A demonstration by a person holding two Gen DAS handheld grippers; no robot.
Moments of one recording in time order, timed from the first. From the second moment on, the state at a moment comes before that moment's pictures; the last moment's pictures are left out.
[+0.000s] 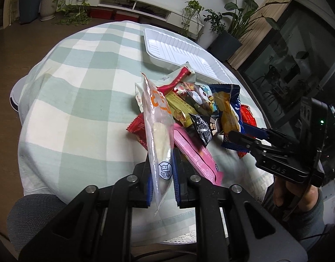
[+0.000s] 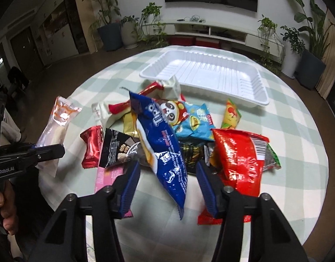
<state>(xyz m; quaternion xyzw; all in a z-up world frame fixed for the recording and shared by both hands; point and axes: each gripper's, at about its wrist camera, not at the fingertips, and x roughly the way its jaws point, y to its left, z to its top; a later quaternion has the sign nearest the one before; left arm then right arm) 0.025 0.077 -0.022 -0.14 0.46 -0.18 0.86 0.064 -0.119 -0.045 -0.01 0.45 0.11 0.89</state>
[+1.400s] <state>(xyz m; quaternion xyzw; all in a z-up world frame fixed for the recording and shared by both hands) 0.190 0.083 0.064 -0.06 0.42 -0.17 0.89 0.140 -0.316 0.000 0.26 0.42 0.06 0.87</state>
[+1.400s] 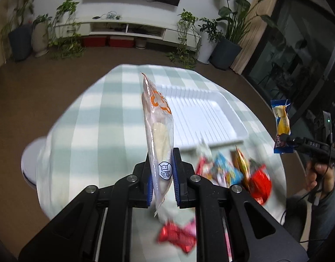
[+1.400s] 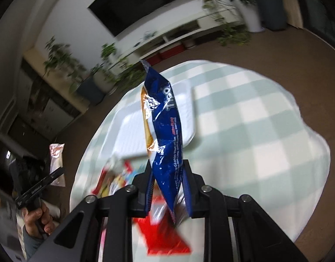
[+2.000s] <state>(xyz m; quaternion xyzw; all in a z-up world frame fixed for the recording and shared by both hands) 0.348 -0.019 -0.022 0.05 0.51 -0.18 0.84 0.284 -0.280 -0.061 0.19 0.52 0.09 0.83</state>
